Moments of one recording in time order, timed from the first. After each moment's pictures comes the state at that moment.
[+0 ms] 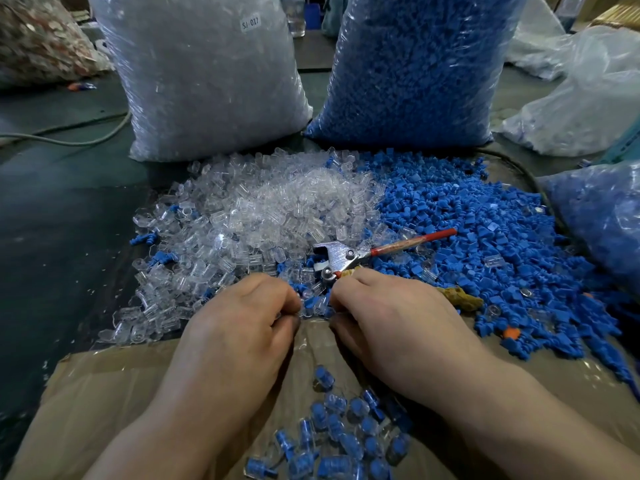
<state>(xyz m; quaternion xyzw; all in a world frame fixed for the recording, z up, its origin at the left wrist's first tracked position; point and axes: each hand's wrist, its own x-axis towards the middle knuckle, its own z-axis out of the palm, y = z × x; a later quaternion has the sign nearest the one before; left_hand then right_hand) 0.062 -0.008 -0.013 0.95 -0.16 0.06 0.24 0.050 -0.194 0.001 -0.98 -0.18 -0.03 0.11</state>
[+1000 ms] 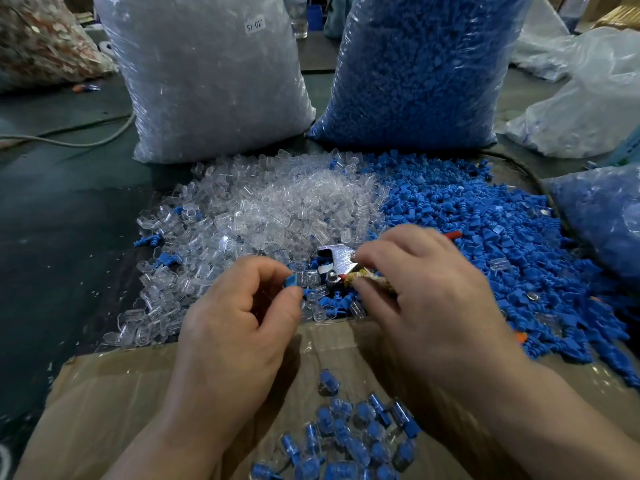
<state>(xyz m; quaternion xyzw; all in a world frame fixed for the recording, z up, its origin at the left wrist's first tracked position) 0.059 -0.013 -0.014 0.87 -0.10 0.13 0.46 0.052 -0.205 0.011 -0.97 -0.08 -0.16 0.18</state>
